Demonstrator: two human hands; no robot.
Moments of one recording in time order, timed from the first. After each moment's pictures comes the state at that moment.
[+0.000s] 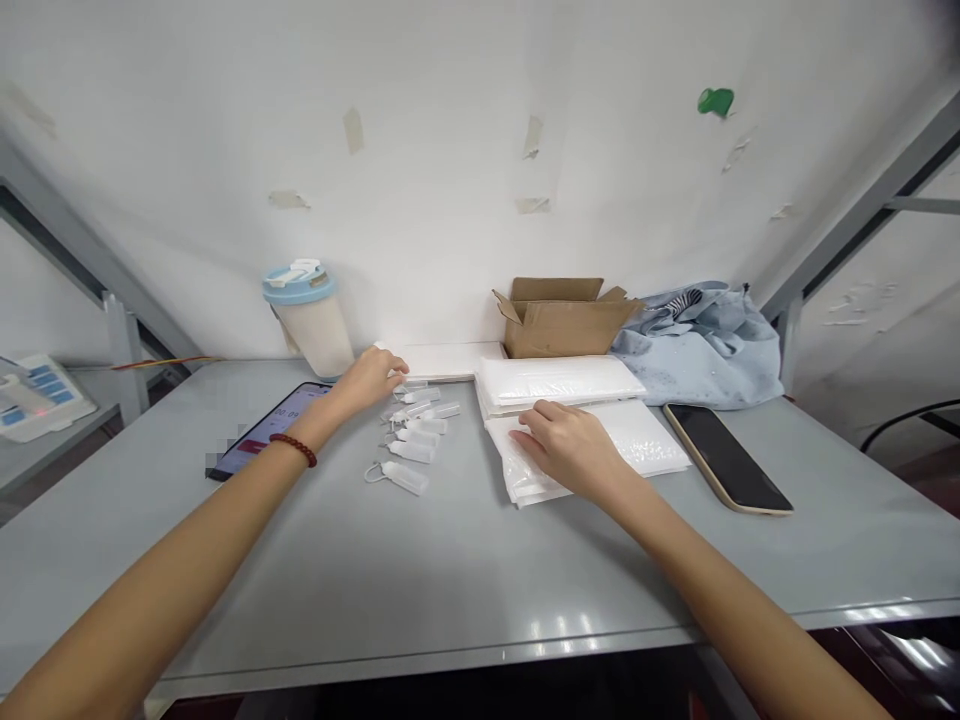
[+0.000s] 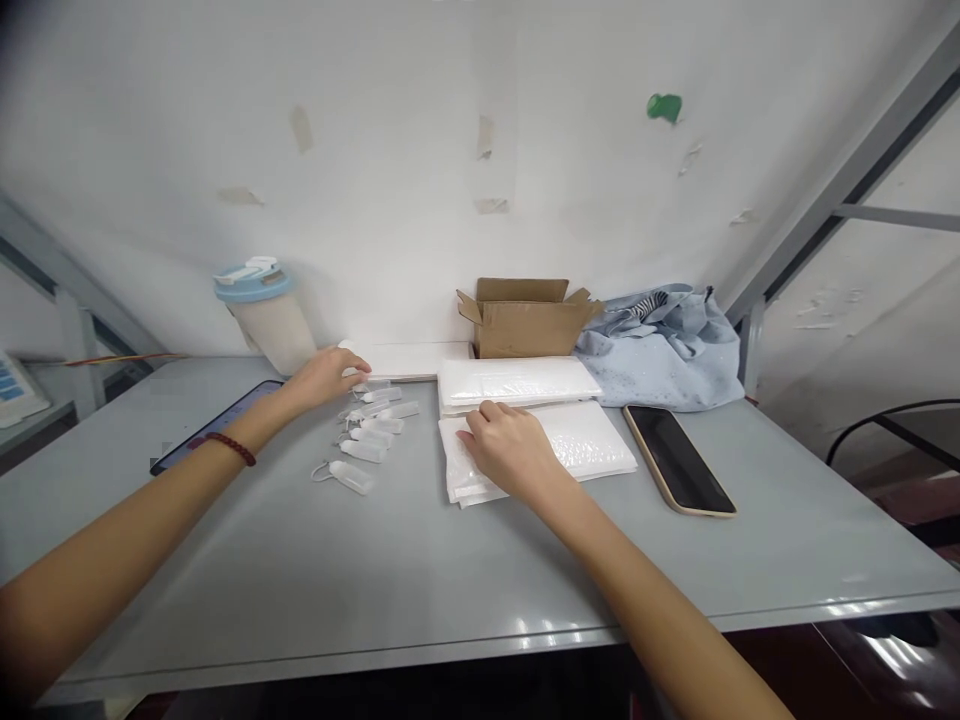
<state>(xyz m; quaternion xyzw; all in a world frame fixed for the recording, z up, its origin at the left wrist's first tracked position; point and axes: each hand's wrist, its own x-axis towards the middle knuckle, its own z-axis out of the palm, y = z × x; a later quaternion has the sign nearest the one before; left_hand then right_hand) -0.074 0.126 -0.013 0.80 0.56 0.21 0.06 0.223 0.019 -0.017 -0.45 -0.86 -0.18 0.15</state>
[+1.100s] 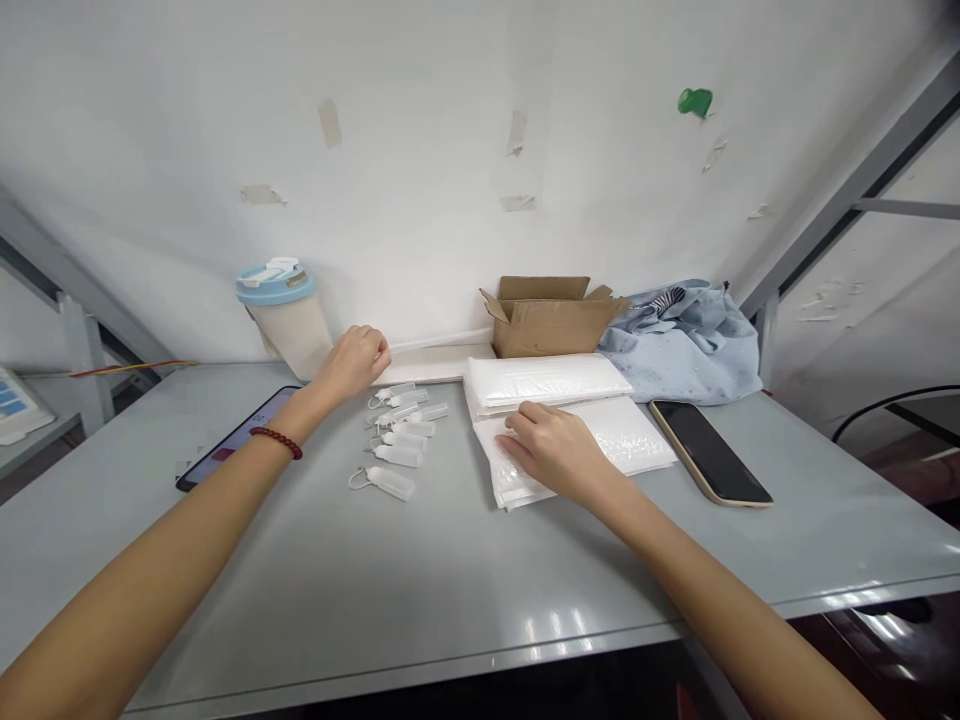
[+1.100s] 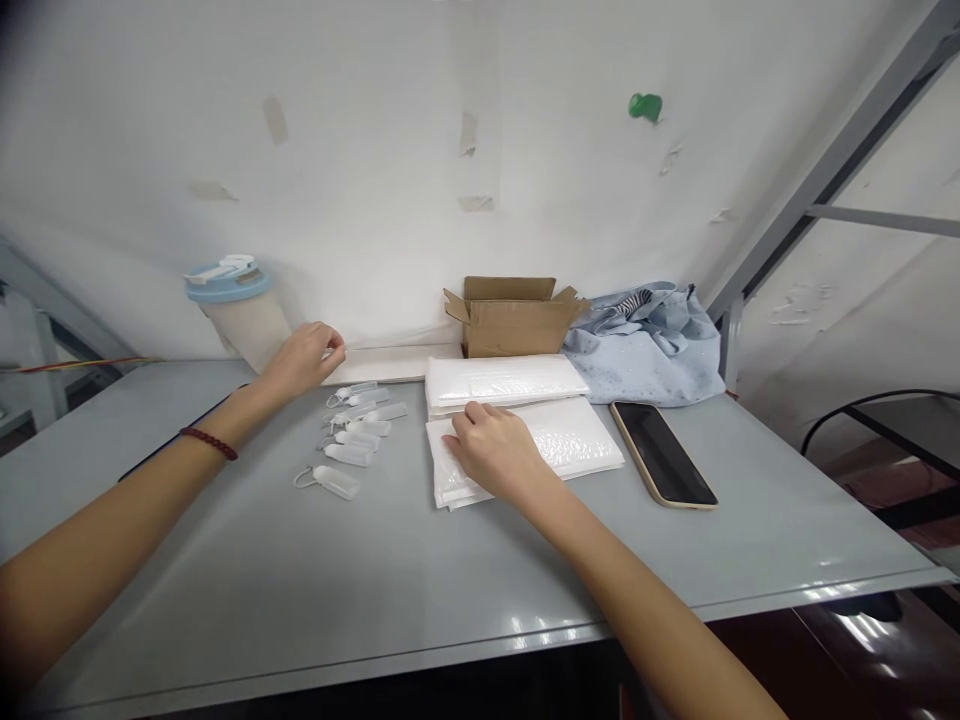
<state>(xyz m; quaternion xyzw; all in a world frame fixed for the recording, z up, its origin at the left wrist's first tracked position) -0.073 0.144 -0.006 0.81 0.55 0.20 -0.08 0.217 0.015 -0.011 -0.48 -0.86 -0.12 0.08</state>
